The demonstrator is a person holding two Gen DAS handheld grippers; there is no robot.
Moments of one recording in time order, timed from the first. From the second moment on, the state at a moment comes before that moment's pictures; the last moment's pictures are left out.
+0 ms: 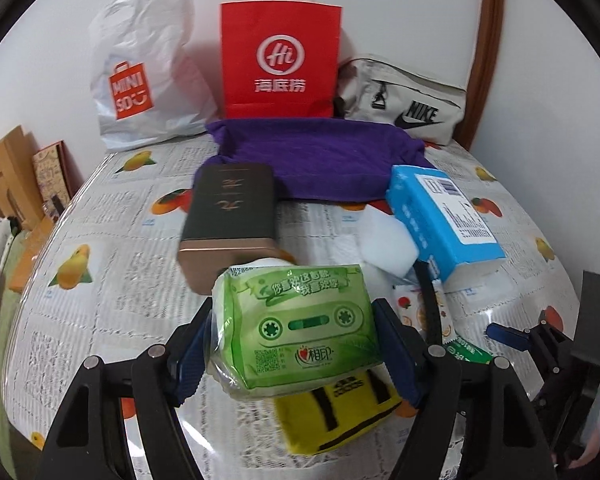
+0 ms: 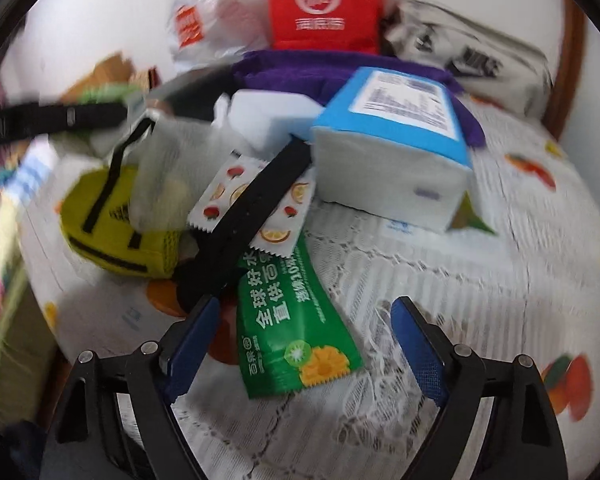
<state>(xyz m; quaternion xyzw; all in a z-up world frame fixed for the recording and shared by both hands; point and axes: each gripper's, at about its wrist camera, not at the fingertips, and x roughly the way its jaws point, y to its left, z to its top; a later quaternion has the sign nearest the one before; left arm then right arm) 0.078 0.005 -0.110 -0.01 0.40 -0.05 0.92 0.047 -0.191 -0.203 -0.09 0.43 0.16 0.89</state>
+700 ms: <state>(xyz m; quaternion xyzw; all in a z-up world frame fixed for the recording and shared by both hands) 0.069 0.063 -0.113 -0.06 0.40 -0.01 0.92 0.041 -0.218 -0.196 -0.07 0.43 0.16 0.89</state>
